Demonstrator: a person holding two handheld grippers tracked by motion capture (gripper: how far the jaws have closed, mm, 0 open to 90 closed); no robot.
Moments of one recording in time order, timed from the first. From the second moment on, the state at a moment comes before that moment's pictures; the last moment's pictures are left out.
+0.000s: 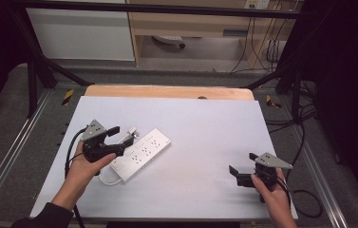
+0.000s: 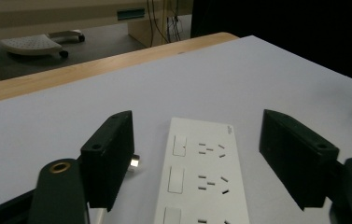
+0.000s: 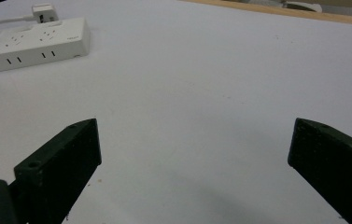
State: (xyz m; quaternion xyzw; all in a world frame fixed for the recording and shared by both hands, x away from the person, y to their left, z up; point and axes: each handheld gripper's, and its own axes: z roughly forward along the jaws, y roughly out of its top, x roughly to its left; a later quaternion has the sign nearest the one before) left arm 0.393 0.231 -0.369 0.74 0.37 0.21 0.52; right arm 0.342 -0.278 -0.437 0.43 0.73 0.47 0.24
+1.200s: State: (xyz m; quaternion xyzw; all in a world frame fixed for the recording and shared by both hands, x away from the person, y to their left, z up) left arm 0.338 0.278 -0.376 0.68 0.40 0.23 0.57; right arm 0.342 -0.278 -0.437 0.43 0.73 0.47 0.24
